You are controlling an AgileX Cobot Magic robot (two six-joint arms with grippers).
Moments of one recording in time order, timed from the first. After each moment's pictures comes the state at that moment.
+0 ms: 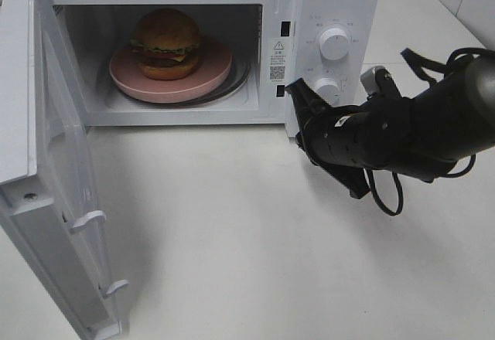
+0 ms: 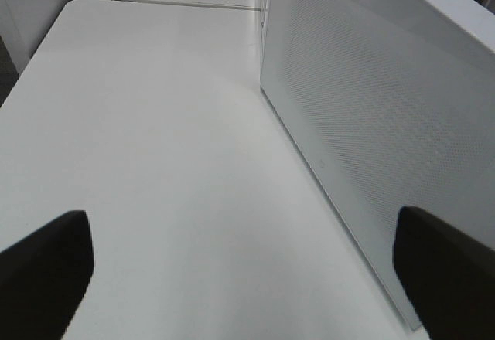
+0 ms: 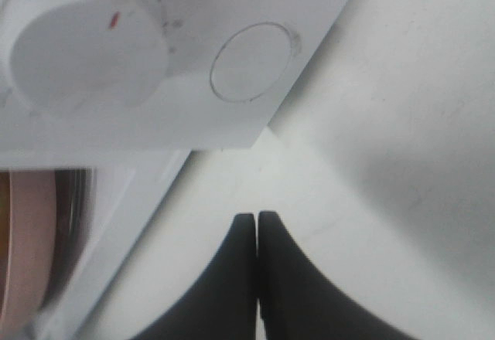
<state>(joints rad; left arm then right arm) 0.06 -0.01 -0.52 -0.10 1.07 0.03 0.55 1.92 -0.80 0.67 -0.47 0.73</state>
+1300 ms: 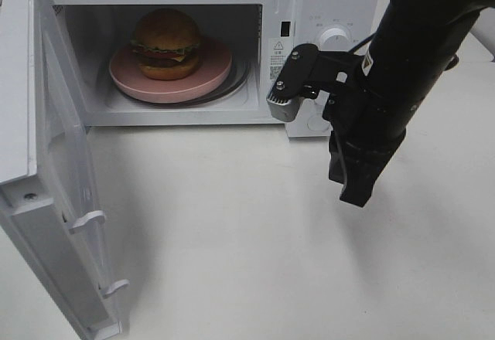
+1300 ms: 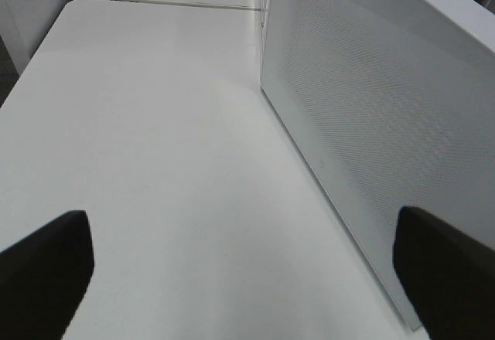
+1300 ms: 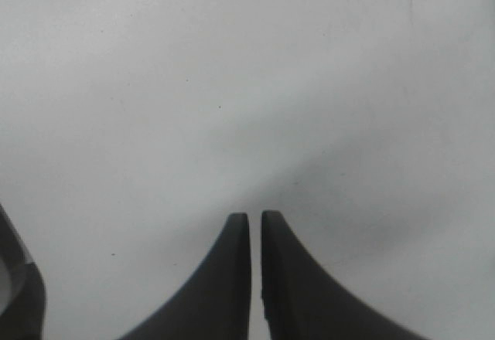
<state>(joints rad) 0.06 -0.01 -0.52 -0.10 1.07 0.03 0.55 1.66 -1.09 0.01 0.82 -0.64</state>
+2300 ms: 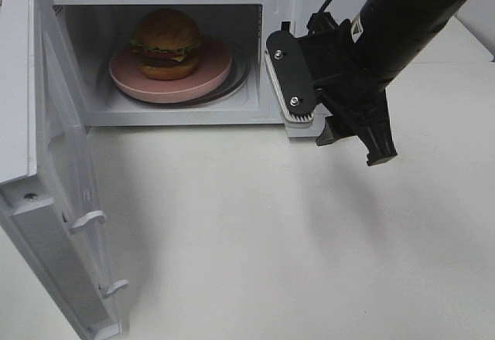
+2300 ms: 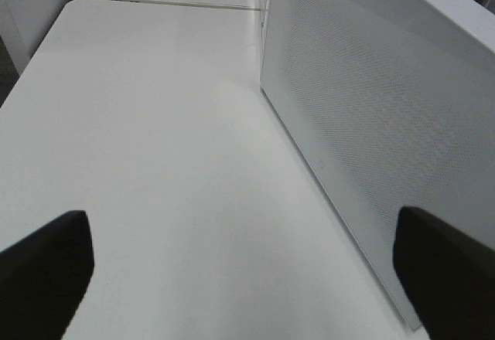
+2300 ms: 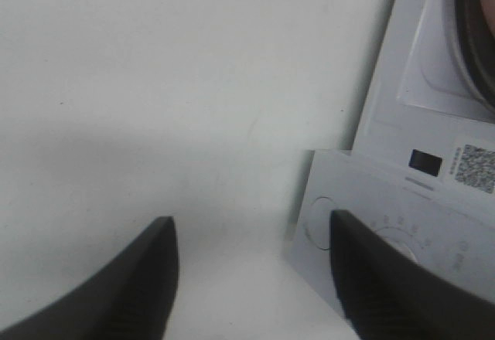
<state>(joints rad) 0.06 -0.01 -0.52 -0.10 1.07 0.03 0.55 1.66 -1.14 -0.10 0.62 -1.23</state>
